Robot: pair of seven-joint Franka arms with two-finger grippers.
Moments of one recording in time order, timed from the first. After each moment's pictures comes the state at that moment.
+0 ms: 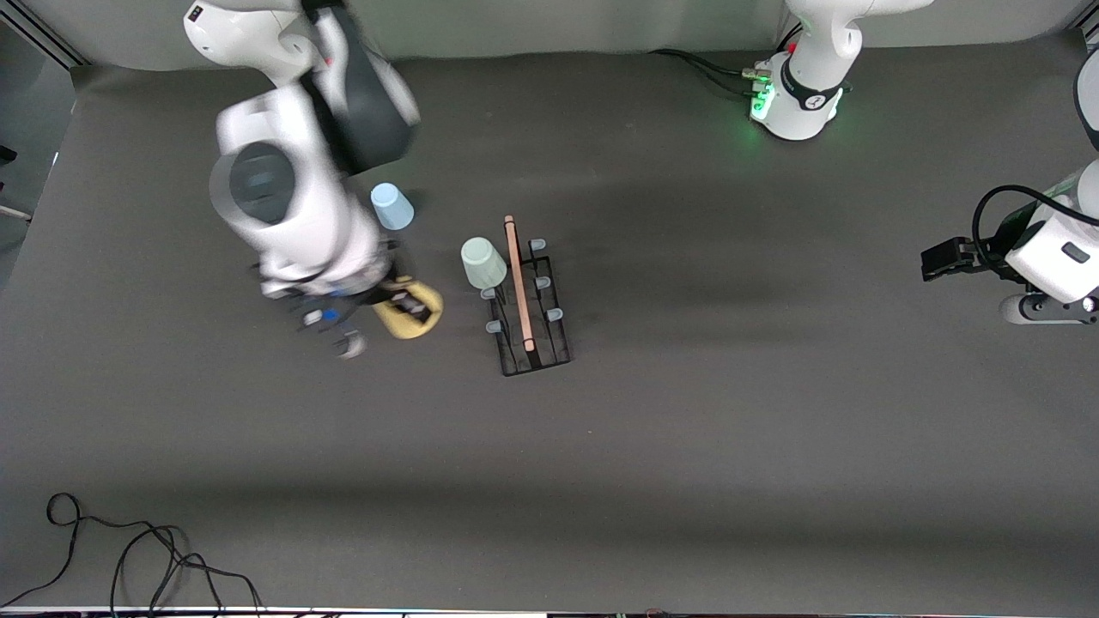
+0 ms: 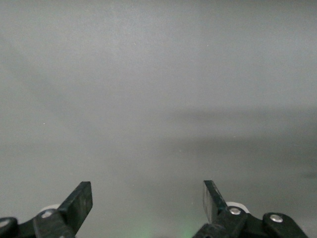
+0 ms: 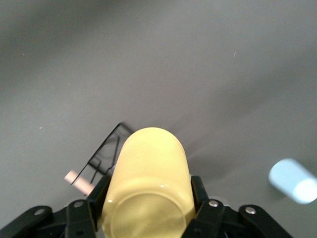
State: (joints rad) left arm 0.05 0.10 -0.08 -1.60 0.04 1.58 -0.03; right arm 0.96 0.39 -0.52 -1.49 0.23 1.77 1.12
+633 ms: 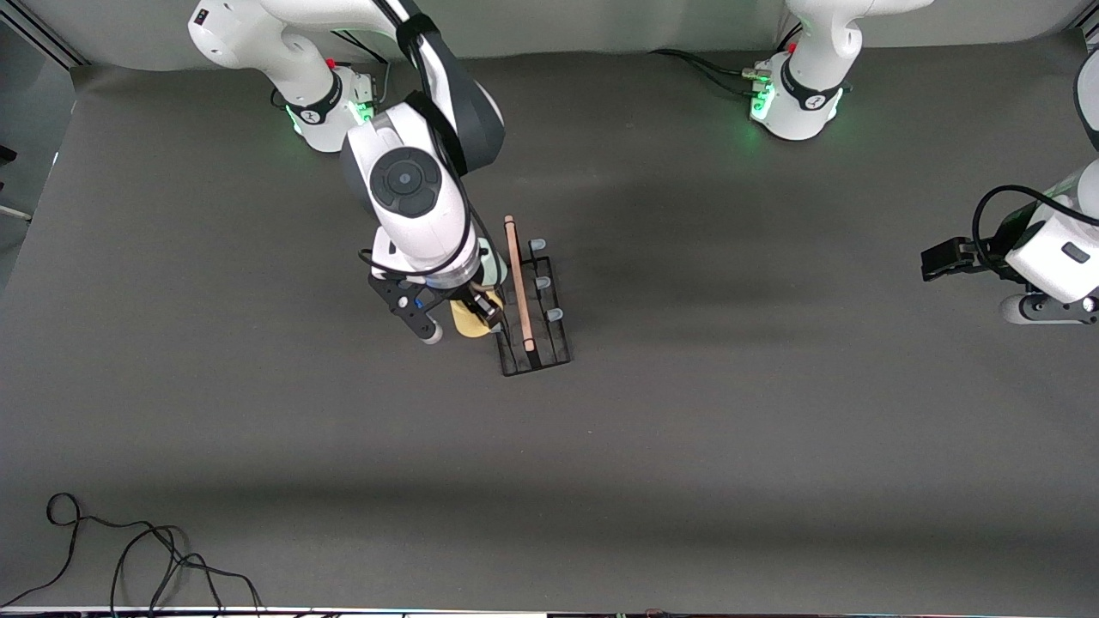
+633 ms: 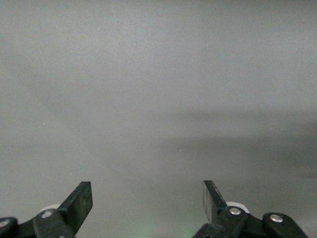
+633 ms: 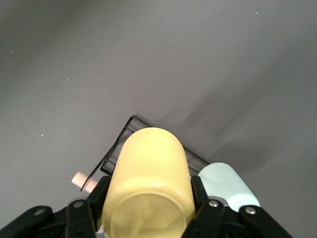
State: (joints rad) left arm 0.05 0.10 -0.08 -1.60 0.04 1.58 -0.03; right arm 1.05 0.46 -0.53 -1.58 0.24 1.97 1.30
